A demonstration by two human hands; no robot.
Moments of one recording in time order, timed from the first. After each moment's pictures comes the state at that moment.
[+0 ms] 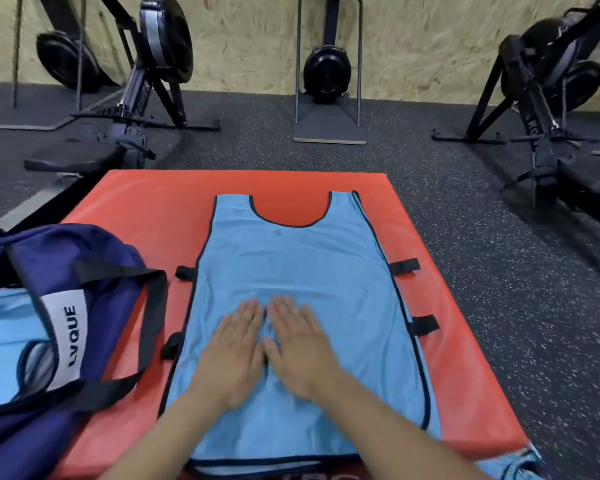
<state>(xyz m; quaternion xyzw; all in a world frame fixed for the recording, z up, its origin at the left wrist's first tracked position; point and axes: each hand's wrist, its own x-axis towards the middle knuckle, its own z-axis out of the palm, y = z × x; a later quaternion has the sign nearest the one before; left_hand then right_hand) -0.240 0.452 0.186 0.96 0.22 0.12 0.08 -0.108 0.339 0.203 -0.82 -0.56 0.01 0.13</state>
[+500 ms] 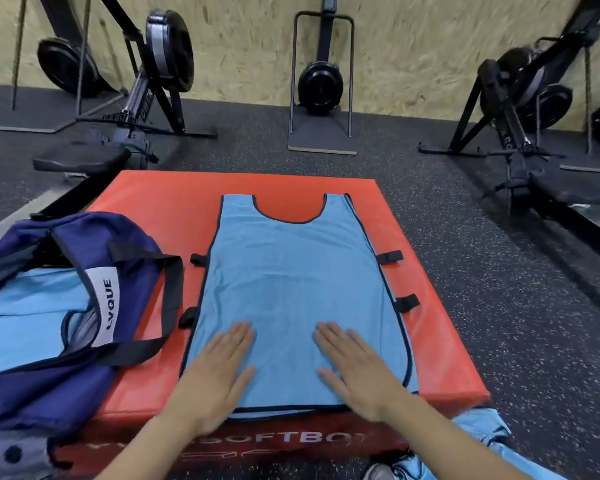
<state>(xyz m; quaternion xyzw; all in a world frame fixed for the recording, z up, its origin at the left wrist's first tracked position) -0.335 0.417 0.189 0.98 0.16 0.11 0.08 -0.098 0.201 0.206 -0.78 -0.62 0.05 0.06</state>
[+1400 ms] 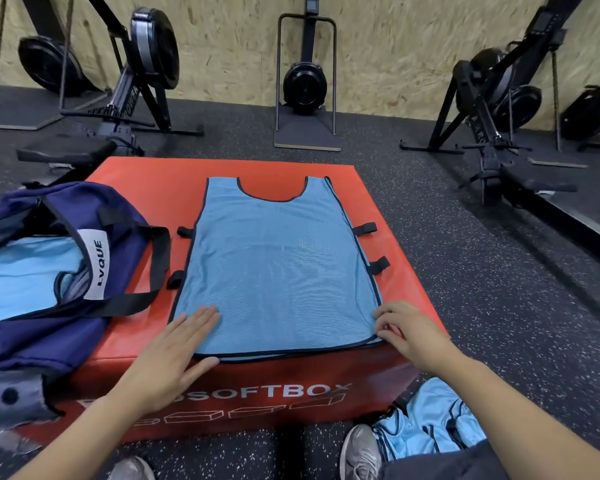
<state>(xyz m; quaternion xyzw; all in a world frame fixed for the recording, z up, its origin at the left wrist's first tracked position) -0.396 0.406 0.192 0.98 0.12 0.12 0.09 -0.045 0.086 0.230 -0.81 -0.55 0.04 0.18</state>
